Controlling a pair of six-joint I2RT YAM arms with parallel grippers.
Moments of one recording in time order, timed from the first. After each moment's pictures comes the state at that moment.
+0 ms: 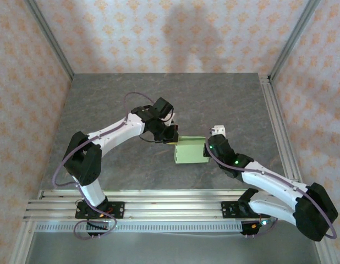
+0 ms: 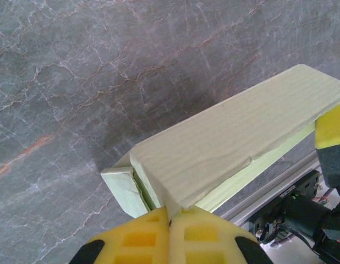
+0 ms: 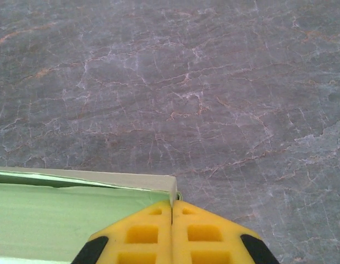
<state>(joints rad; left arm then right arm) -0.62 1.74 1.37 -0.77 0.43 -0.64 0.71 1.00 0.48 -0.16 0.40 0.42</state>
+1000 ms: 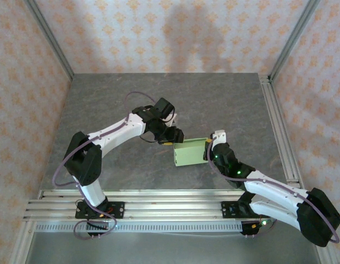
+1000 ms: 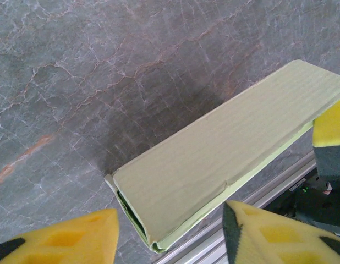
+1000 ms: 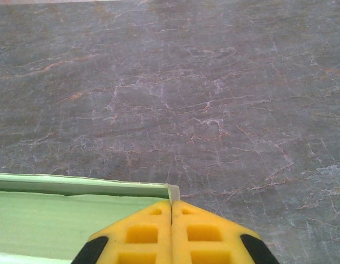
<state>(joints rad) -0.64 1.74 1.38 -0.80 0.41 -0.58 0.73 0.92 0.30 0.14 0.40 0.32</state>
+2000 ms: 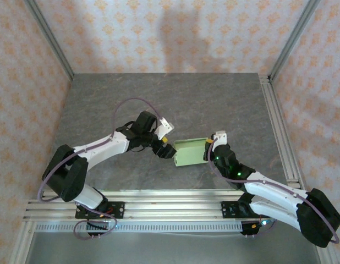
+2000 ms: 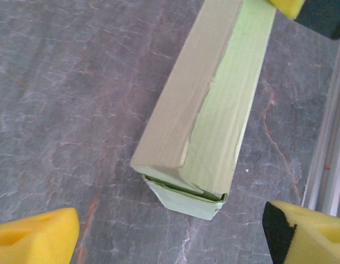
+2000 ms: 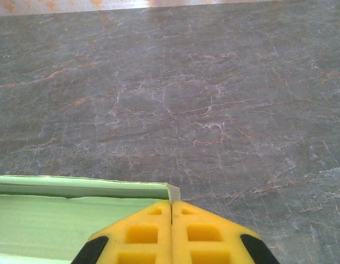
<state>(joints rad) -0.57 1.52 0.92 -0.31 0.54 0.14 0.73 0.91 0.27 0.20 0.40 0.32</state>
